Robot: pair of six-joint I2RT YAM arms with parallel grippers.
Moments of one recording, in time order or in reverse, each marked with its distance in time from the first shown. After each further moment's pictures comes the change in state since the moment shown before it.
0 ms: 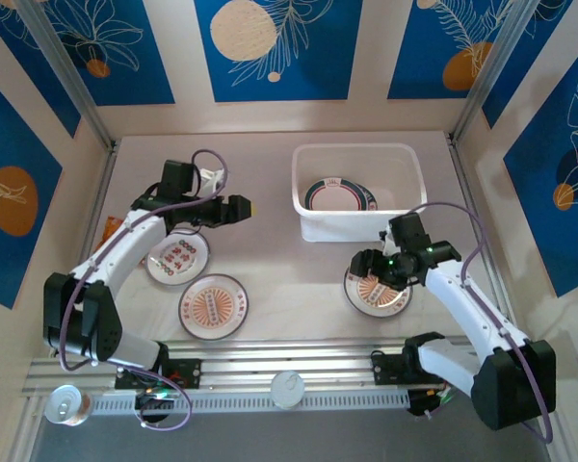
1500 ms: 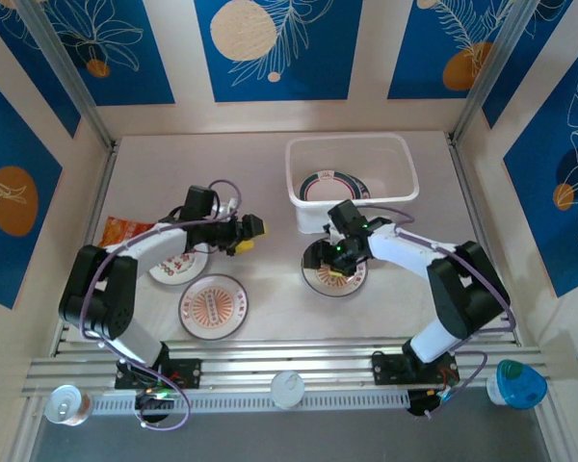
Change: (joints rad) left arm -0.076 0.151 -0.223 0.333 0.052 -0.349; right arm 0.266 0.495 0.187 0.279 -0.060 0.061
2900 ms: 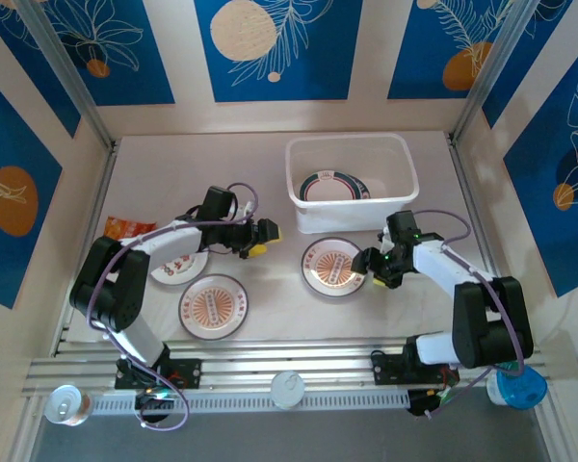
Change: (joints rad) left arm -0.093 0.063 0.056 -0.005 -0.035 -0.027; right arm -0.365 -0.176 -0.225 -0.063 0.003 -0.117
